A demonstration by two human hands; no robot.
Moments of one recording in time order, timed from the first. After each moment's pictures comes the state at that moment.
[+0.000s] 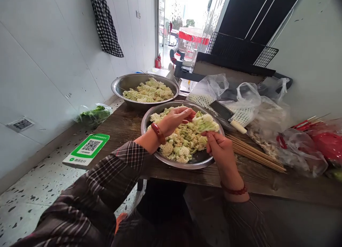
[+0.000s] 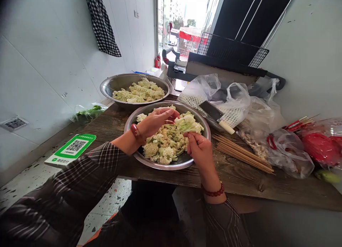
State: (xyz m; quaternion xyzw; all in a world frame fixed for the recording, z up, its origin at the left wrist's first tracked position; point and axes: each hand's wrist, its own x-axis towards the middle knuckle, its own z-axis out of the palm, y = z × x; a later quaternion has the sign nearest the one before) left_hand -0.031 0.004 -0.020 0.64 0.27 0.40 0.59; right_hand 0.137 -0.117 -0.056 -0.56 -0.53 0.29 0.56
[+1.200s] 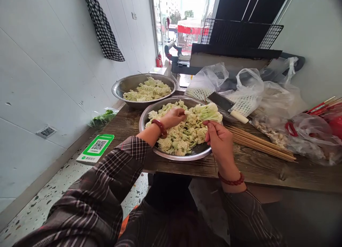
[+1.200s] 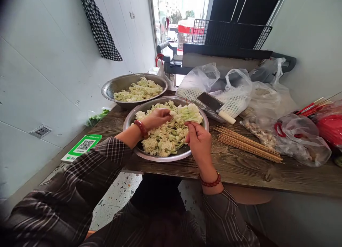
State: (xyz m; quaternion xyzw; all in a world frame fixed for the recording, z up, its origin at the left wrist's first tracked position) left_hand -0.021 0.028 -0.044 0.81 0.39 0.27 0.34; right_hand 0.139 -0.117 -0.062 -0.54 -0.49 0.26 0.63
